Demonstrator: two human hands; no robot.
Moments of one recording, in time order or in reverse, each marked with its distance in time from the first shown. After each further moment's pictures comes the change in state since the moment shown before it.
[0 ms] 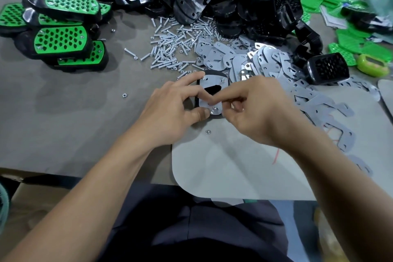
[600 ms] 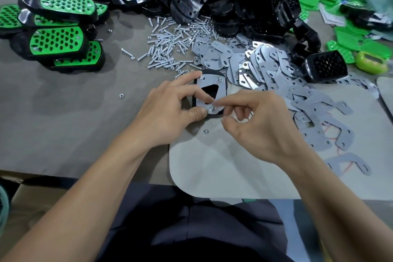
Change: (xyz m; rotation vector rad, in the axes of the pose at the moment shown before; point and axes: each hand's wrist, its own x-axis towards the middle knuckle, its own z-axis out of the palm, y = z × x) left_hand 0.000 -0.001 -0.001 -0.013 -0.003 0.006; right_hand -0.025 0.007 0.019 0.199 0.147 0.089
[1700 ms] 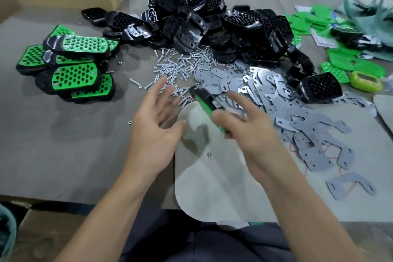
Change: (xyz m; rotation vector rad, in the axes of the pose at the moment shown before) left_hand -0.019 -0.002 0.005 -0.693 0.409 -0.111; right_hand 0.019 -0.006 0.020 0.723 0.098 0.445
